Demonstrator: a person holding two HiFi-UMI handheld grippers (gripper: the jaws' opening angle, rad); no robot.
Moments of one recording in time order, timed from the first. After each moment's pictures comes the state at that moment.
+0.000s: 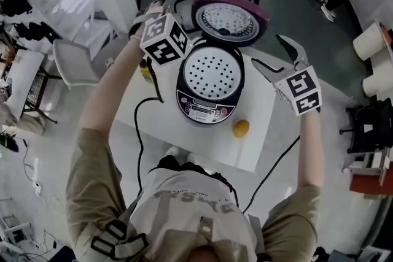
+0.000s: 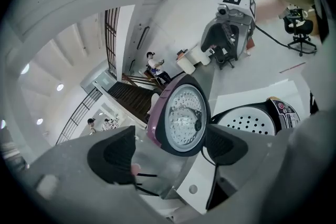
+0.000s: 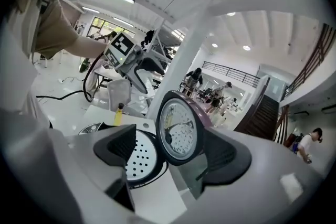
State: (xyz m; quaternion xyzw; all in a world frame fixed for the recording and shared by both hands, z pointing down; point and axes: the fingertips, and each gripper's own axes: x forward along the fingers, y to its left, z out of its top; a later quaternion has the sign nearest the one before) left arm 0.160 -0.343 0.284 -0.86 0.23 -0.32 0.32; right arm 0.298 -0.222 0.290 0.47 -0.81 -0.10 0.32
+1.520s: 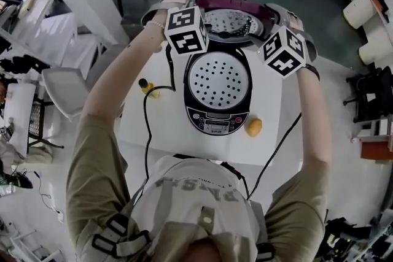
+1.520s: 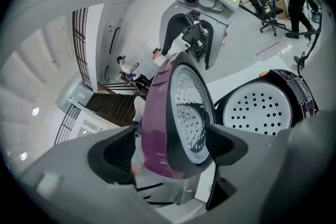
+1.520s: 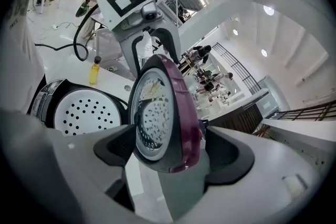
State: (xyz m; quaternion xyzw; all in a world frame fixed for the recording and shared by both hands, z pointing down) left arm 0.225 -0.418 0.326 -0.84 0.10 -0.38 0.39; right arm 0.310 -0.348 0.325 0.47 -0.68 -0.14 0.54
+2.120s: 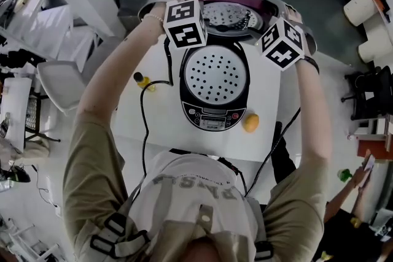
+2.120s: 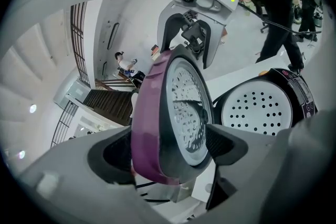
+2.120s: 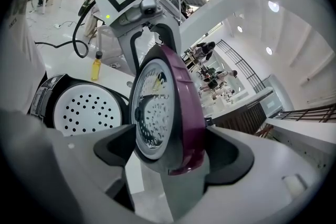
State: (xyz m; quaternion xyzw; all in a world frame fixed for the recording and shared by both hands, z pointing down) left arm 0.229 -0.423 0.341 -0.83 0.10 -0.40 0.37; right arm 0.319 -0.358 0.340 0.45 -0.68 -0.13 0.56
